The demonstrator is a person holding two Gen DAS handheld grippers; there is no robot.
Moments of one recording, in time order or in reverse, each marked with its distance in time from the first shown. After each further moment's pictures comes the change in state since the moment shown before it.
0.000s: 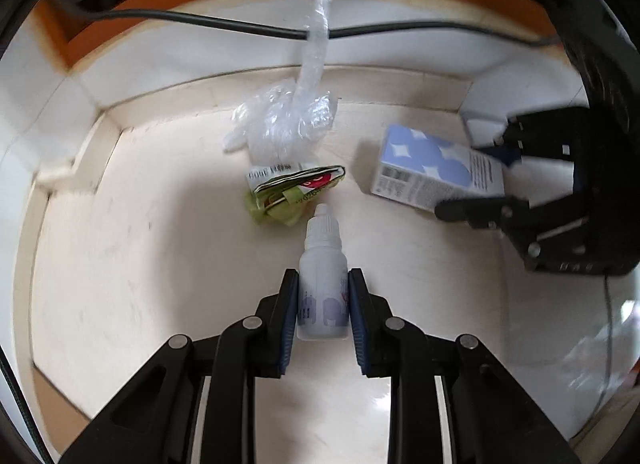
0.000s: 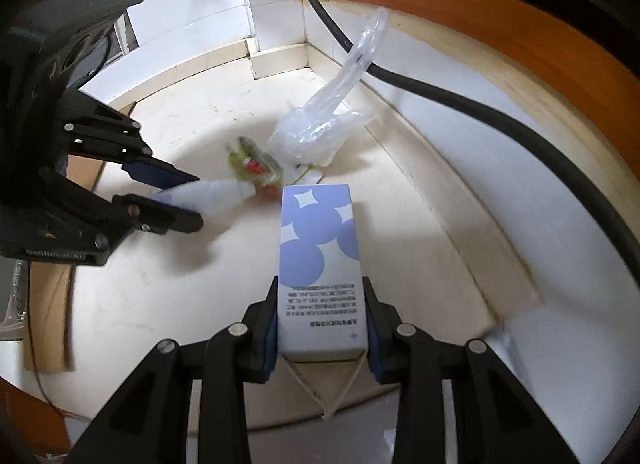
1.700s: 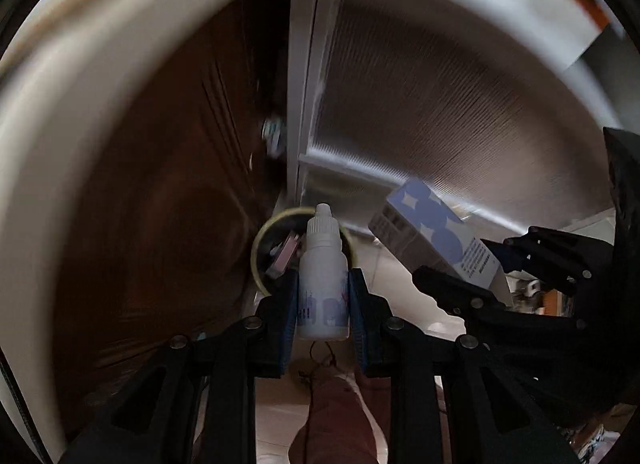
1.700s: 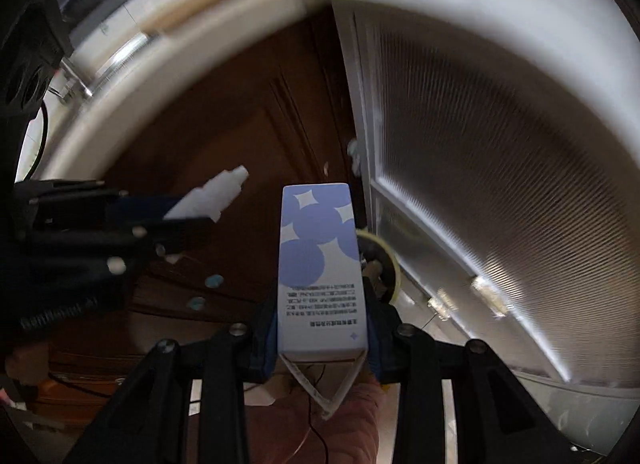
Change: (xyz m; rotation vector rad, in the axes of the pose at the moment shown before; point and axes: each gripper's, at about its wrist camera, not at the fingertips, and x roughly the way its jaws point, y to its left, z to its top) left arm -0.001 -0.213 -0.448 -0.254 0.105 -0.033; right arm -0.048 0.299 -0.391 0.374 0.143 -0.047
